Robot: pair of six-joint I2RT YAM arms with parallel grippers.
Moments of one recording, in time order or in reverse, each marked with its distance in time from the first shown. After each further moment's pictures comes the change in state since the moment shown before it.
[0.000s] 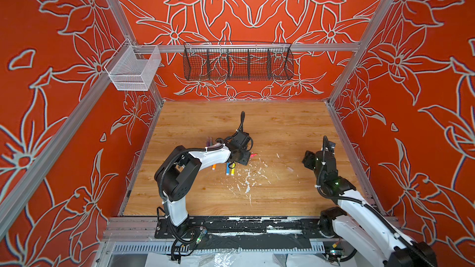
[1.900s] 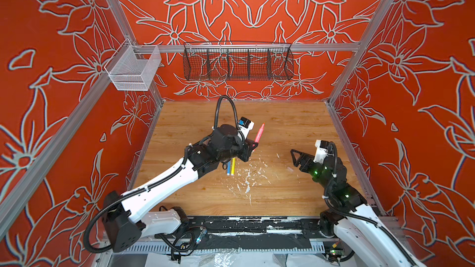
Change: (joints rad) left arm -0.116 -0.643 -0.052 0.064 0.212 -0.021; right arm 0.170 -0.272 0.042 -0.010 -0.449 0.174
